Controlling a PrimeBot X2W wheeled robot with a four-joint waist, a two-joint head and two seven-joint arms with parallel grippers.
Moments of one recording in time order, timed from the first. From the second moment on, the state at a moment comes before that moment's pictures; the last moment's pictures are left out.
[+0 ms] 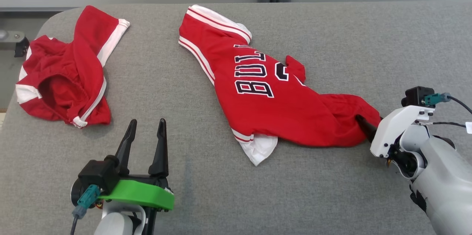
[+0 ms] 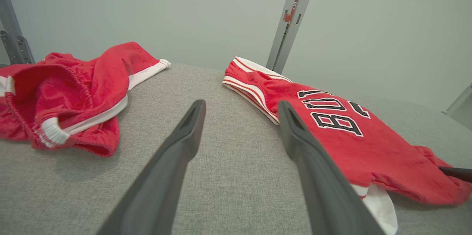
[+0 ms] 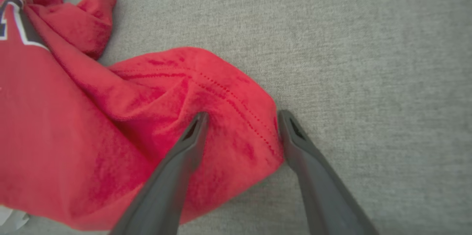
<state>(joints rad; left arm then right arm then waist) -0.13 0.08 -0.20 0.20 -0.38 -0.07 -0.26 -0.58 -0.32 0.35 0.86 0.77 0.13 0.23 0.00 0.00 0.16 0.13</state>
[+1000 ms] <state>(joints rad) -0.12 0.05 -0.18 0.28 -0.34 -0.11 -0.26 -0.56 -0.39 0.17 1.03 0.69 0.13 -0.15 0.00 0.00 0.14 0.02</state>
